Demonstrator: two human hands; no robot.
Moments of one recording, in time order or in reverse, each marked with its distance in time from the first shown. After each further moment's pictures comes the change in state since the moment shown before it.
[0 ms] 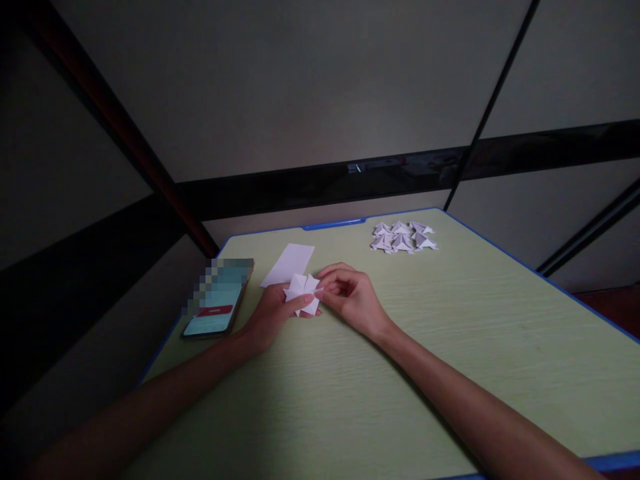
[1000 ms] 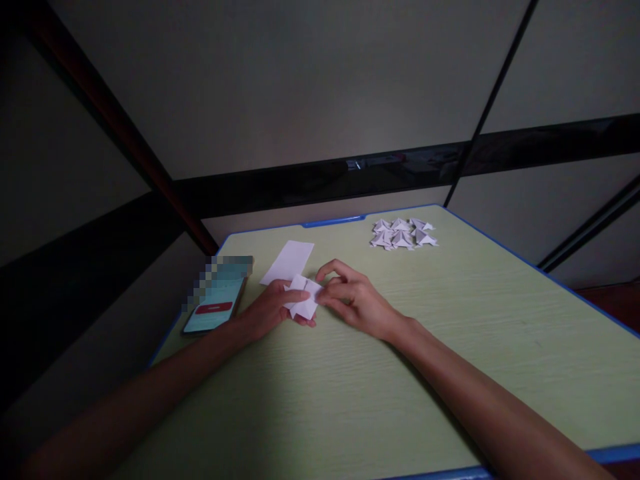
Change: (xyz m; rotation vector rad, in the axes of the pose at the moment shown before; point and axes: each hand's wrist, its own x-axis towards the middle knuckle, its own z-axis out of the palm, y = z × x) left_hand 0.006 -0.001 -0.008 -0.167 -0.188 -0.168; right_hand -0.006 -0.006 -0.020 -0.478 -0.340 -0.432
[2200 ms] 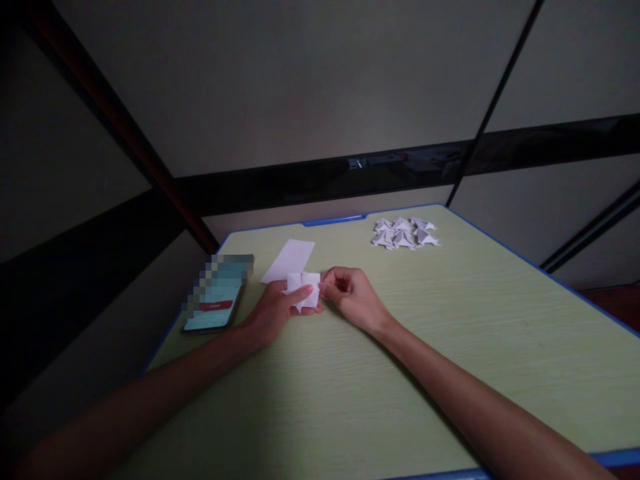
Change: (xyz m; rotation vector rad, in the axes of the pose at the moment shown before) left_hand 0.000 -0.008 0.012 -0.092 0.211 0.099; right_hand 0.013 -0.003 0.015 0.501 0.161 0.565
